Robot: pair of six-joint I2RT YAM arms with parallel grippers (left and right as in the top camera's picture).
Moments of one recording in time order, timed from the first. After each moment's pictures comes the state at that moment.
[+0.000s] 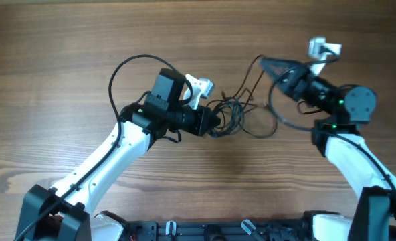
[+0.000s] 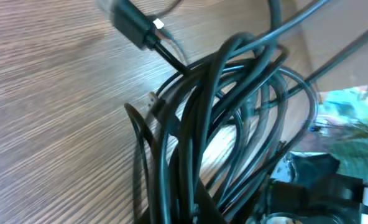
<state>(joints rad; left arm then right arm) -0.50 1.48 0.98 -0.45 0.63 -0.31 -0.07 1.43 0.63 1.19 -1.04 1.22</state>
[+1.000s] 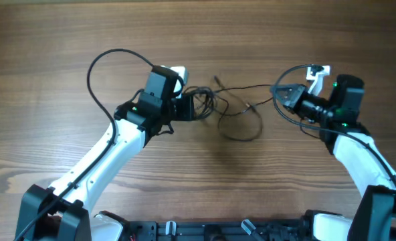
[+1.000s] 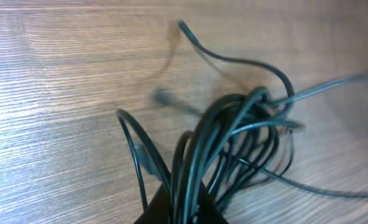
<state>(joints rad) -0.44 1.48 0.97 -0.40 0.18 -0.42 -0.14 1.44 0.65 0.13 -0.86 0.63</state>
